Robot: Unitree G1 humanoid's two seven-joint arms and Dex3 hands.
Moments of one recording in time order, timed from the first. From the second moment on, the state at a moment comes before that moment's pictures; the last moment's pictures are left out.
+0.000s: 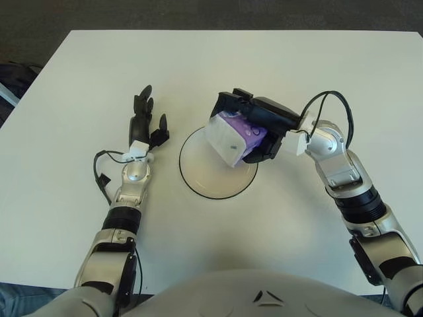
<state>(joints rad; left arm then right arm) -0.28 0.19 0.04 0.55 0.09 -0.56 0.21 -0.47 -0.38 0.31 -0.25 -0.24 -0.17 0.57</state>
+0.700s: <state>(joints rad) -0.30 0.20 0.03 0.59 0.09 -0.59 0.22 -0.45 -0.38 0.31 -0.25 -0.24 -0.24 0.58</state>
